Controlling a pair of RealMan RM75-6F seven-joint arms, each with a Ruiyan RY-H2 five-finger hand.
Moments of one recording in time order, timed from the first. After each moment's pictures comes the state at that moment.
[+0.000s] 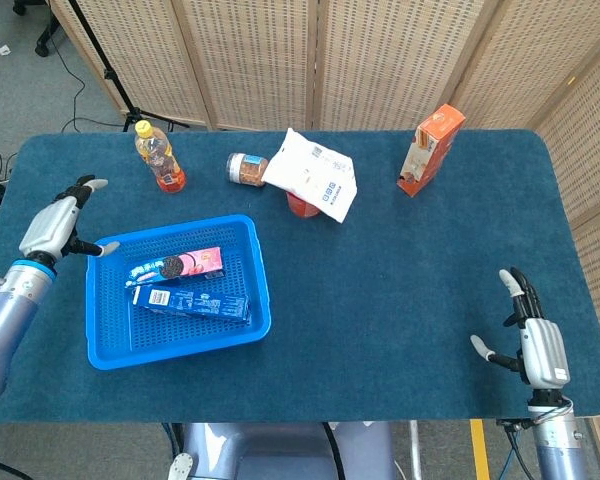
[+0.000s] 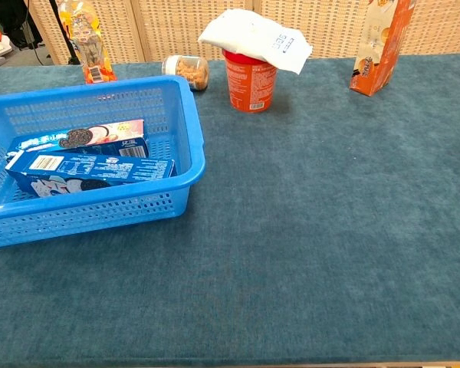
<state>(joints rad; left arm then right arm) -0.73 -0.94 -0.22 -1.69 0.72 0.79 -0.10 0.11 -1.31 0.12 -1.61 -1.47 1.49 0.26</state>
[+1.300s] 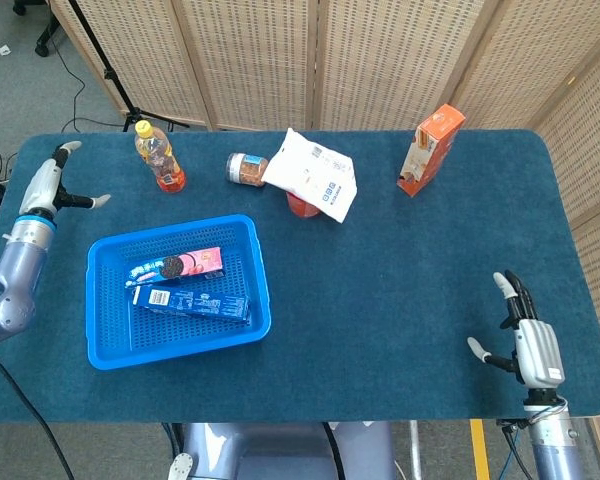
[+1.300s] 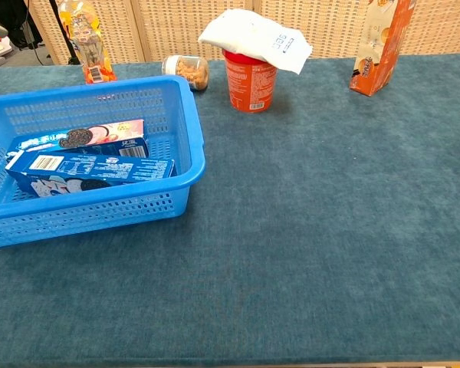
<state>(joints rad) -0.80 -1.27 -0.37 -1.07 0.66 0.54 -0.32 0.12 -1.33 0.11 -1.59 -1.46 1.46 0.23</state>
